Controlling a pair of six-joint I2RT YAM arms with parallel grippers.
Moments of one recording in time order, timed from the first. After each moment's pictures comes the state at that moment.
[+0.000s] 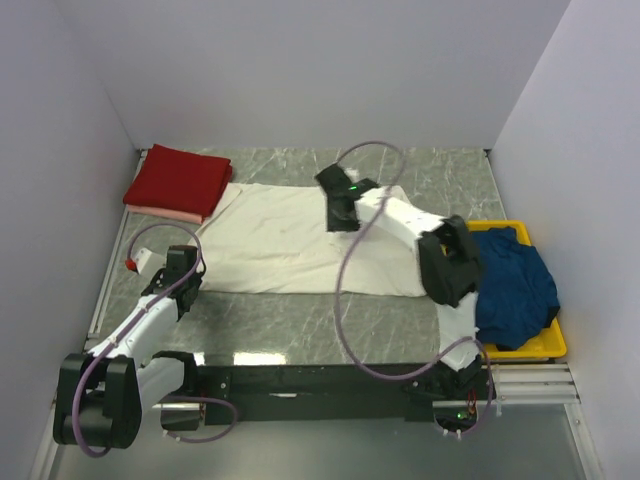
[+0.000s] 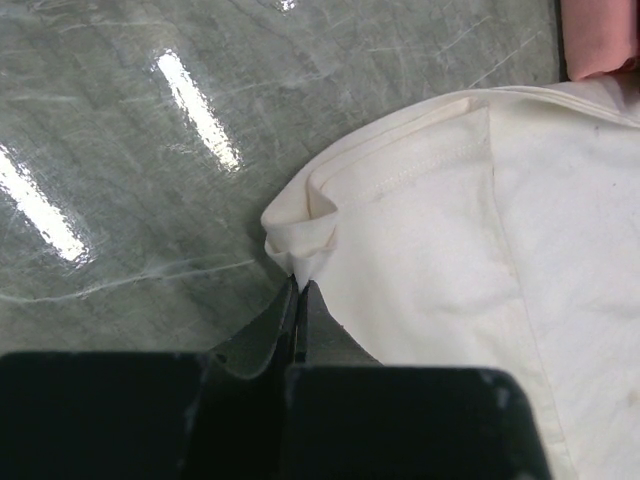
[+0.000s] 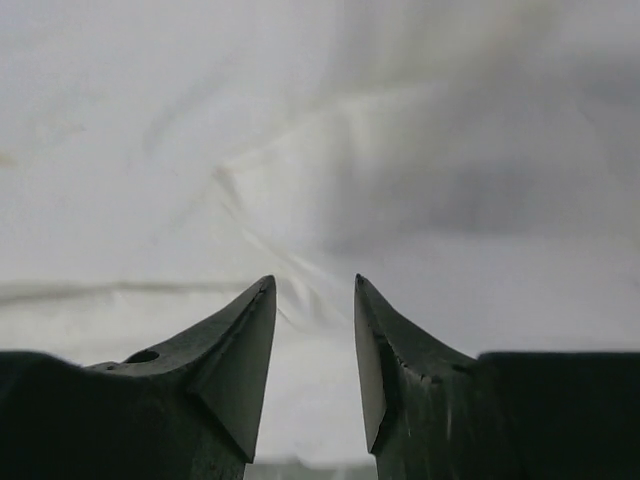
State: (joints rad) left arm -0.08 1.04 0.40 -0.24 -0.49 -1.10; right arm 0.62 2.06 1.67 -0.71 0.30 0.53
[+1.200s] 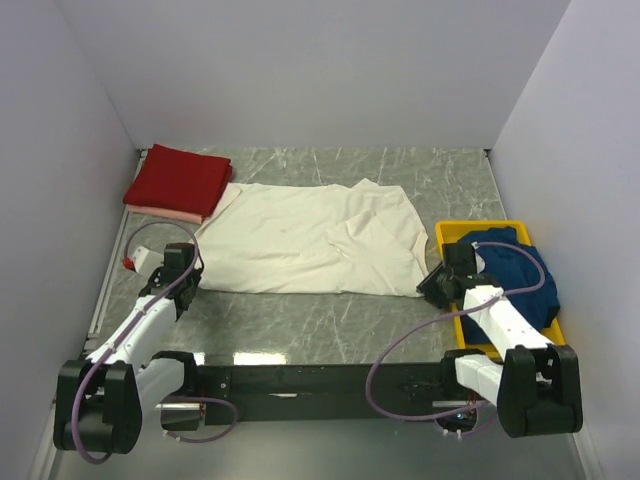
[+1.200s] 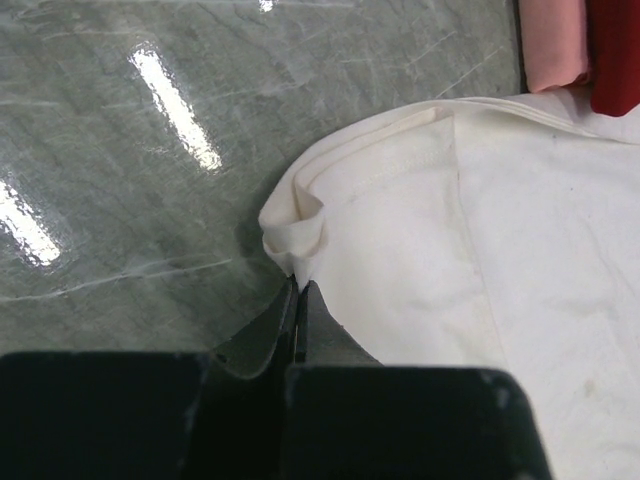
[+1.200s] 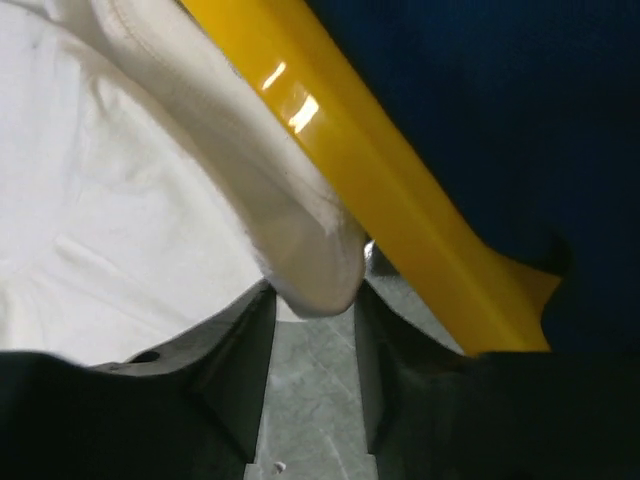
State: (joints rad) left arm -0.07 1.01 0.42 -0.26 -0.47 -1.11; right arm 0.05 1.06 0.47 -0.47 0.03 0.84
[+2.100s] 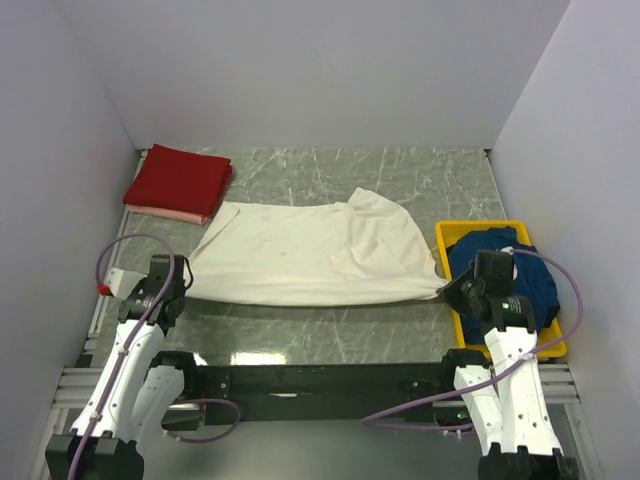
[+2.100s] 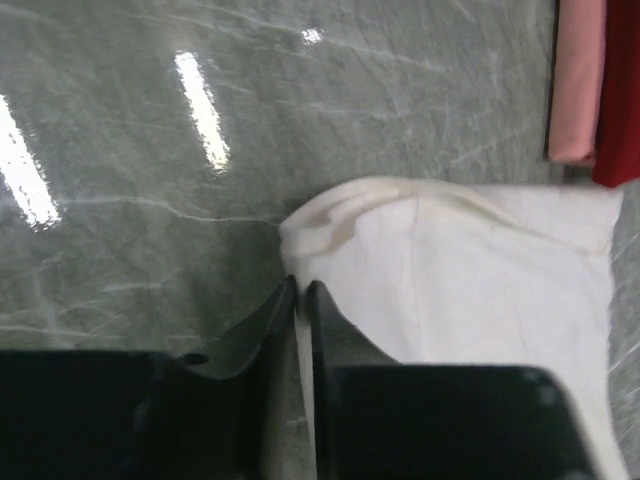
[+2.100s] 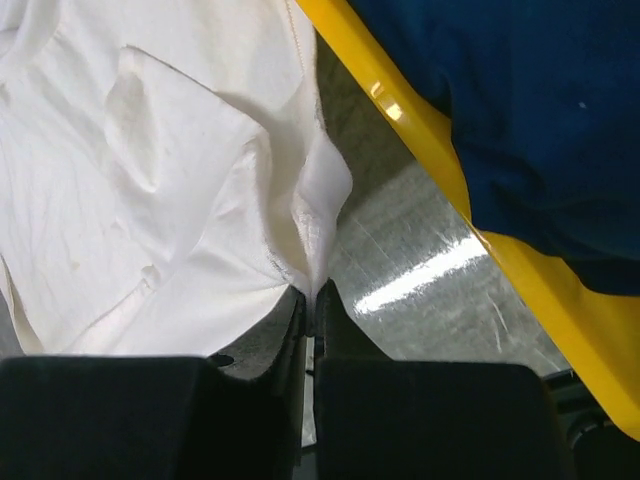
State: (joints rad) left arm -0.06 0.72 0.53 -0.76 -0.56 -1.33; right arm -0.09 0.65 0.64 -0.89 -0.04 0.80
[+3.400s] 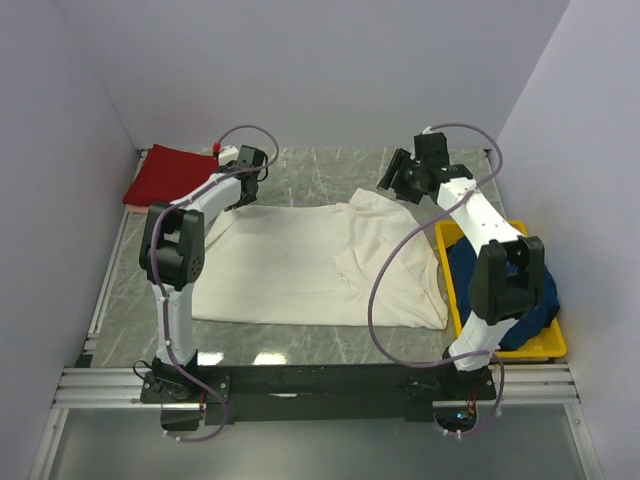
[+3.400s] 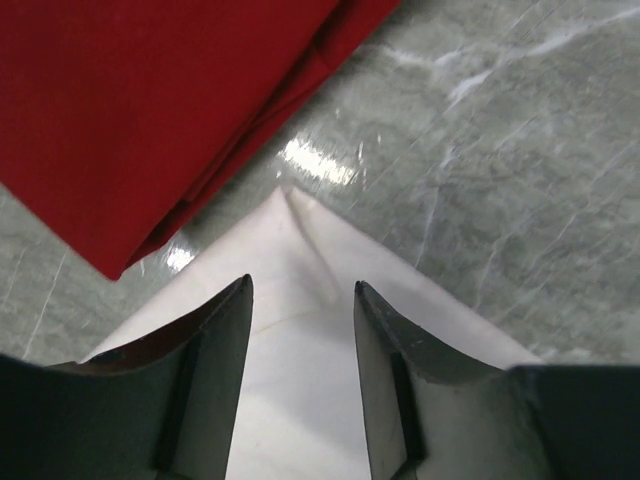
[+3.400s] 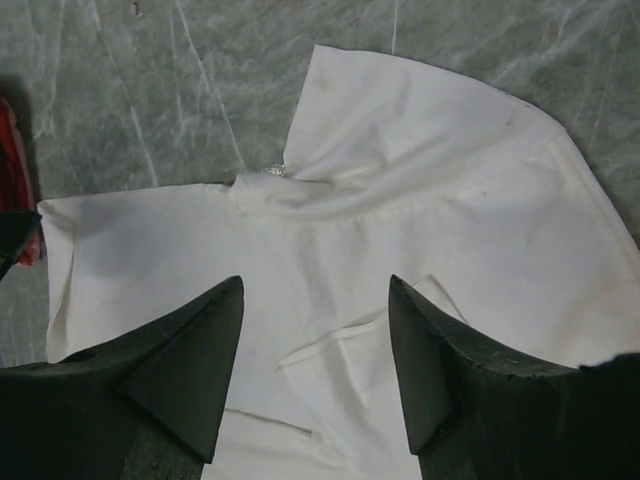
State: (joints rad) left arm -0.29 2.08 1.61 -0.54 -0.60 -0.64; right arm 0.18 1.71 1.46 -0.51 -0.11 0.58
